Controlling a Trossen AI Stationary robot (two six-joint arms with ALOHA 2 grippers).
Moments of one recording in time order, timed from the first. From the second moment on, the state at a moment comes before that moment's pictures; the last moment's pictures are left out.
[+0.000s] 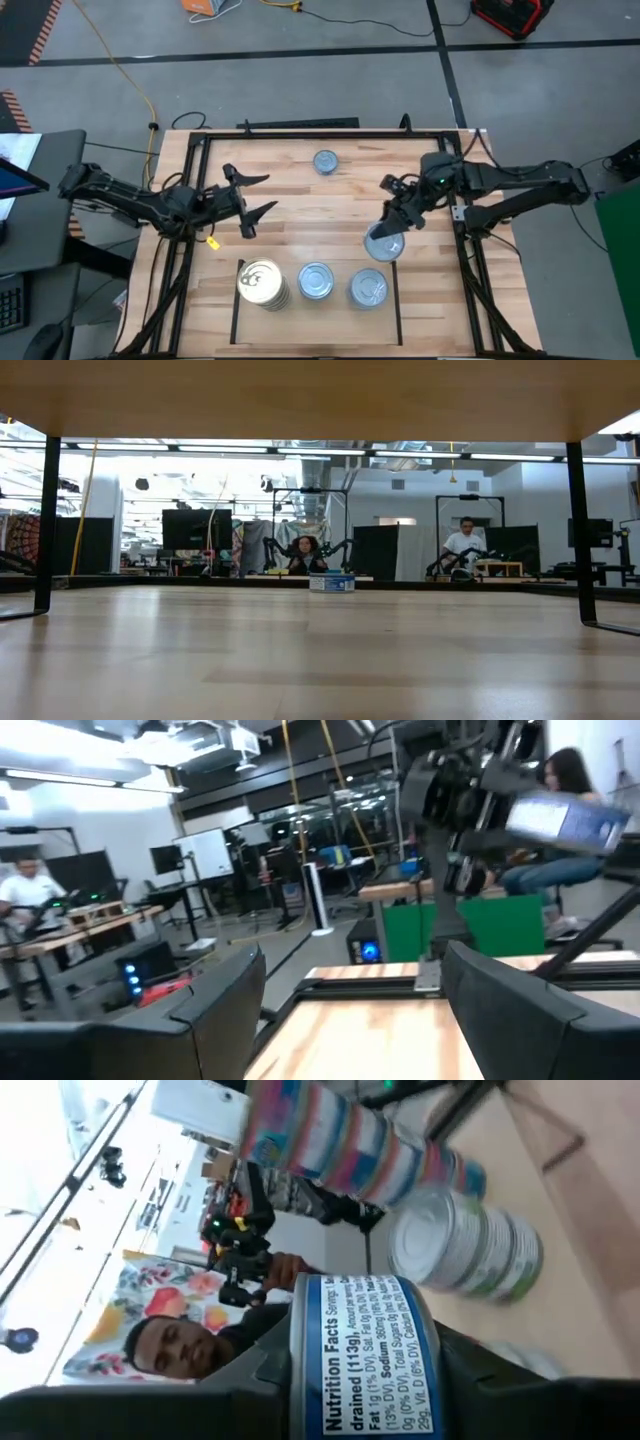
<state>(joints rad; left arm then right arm) -0.24 0.86 0.52 0.64 -0.57 0.33 0.03 1.07 1.03 -0.14 -0.58 1.06</state>
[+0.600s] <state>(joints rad) -0.30 0.86 0.53 0.58 -0.59 0.40 0.13 1.33 1.23 -0.16 -0.68 1.22</state>
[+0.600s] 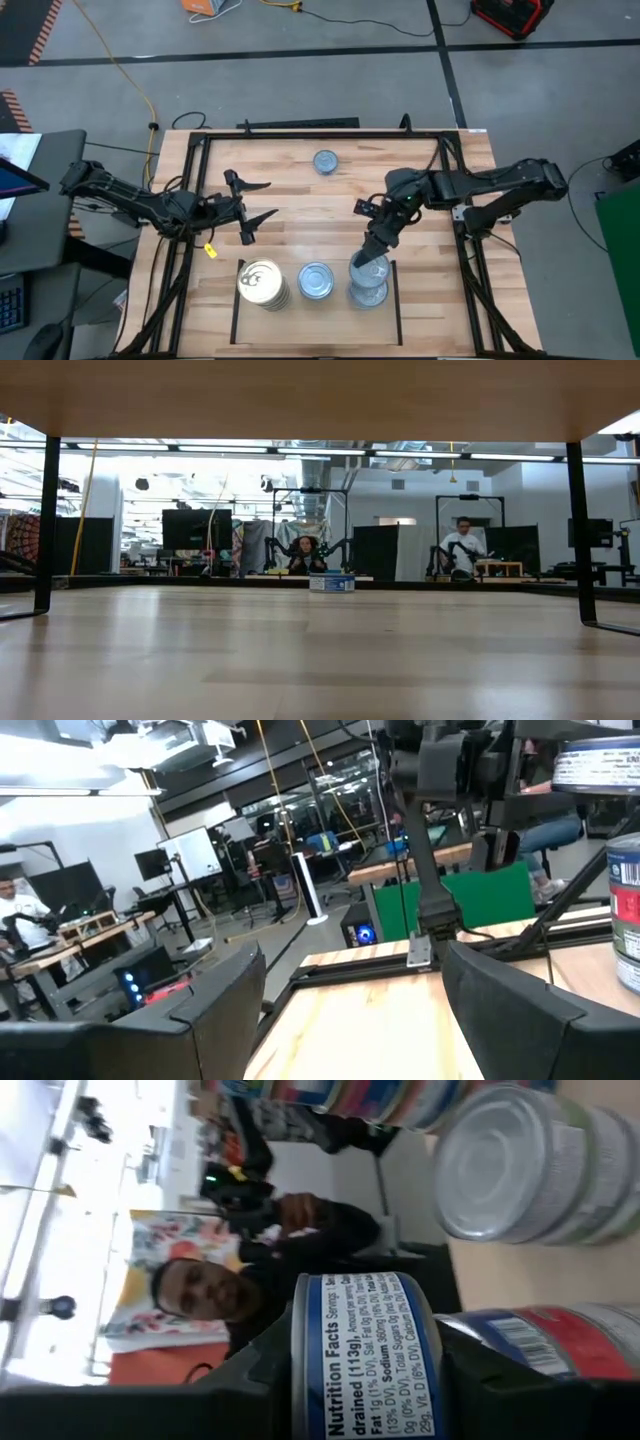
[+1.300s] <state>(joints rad) -0.30 0.86 0.53 0.53 -0.62 0.35 0.17 1.40 1.30 -0.38 -0.68 1.10</state>
